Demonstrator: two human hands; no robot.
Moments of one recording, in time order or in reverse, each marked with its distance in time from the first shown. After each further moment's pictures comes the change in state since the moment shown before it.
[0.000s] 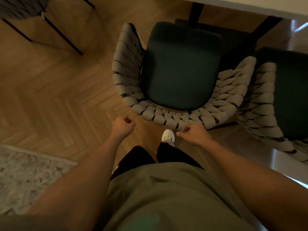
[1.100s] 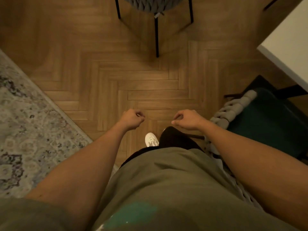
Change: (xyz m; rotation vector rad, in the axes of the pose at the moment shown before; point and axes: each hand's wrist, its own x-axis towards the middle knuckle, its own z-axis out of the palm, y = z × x) left_hand 0.152 -0.104 -0.361 -0.126 -0.013 -0.095; right_hand 0.150 -0.501 0.065 -0.461 -0.303 -0.321
